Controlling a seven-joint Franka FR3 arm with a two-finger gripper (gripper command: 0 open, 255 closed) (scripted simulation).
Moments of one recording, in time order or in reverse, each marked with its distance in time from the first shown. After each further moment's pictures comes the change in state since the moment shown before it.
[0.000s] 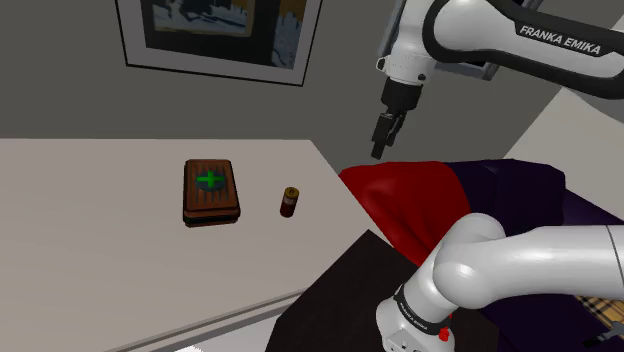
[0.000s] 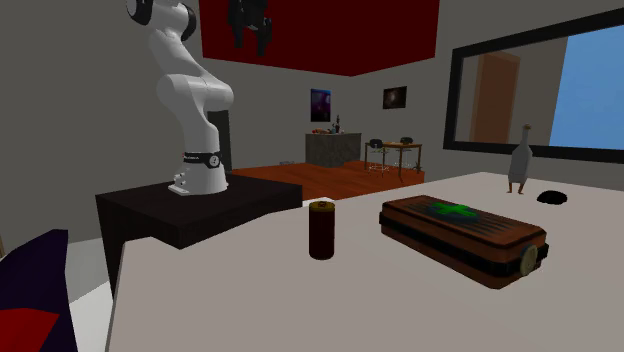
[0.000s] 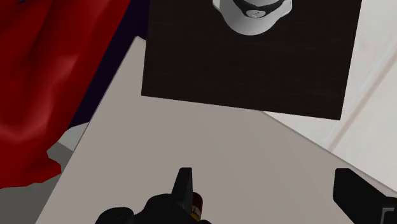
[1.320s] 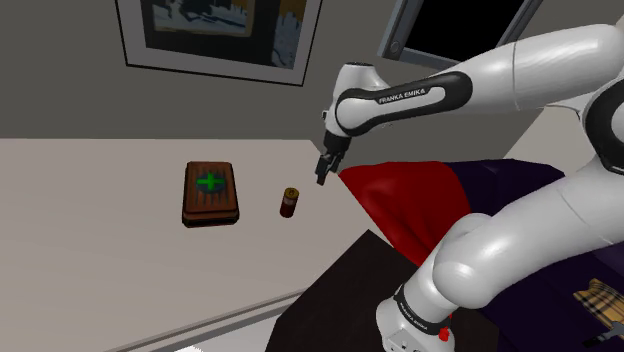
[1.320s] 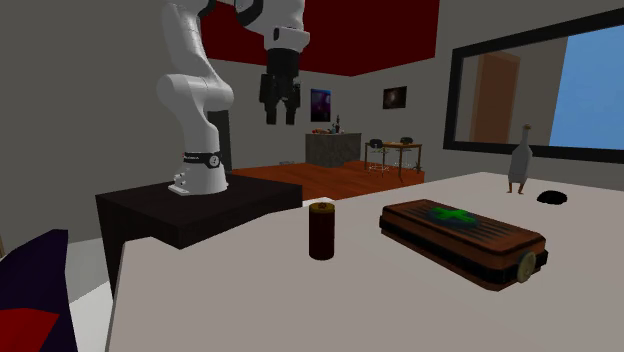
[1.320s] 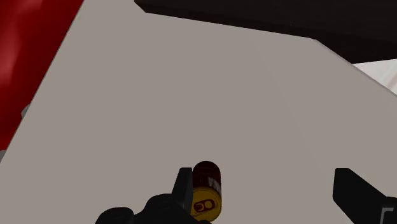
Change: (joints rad) arm -0.002 0.466 -0.092 -0.156 -0.029 0.687 -0.102
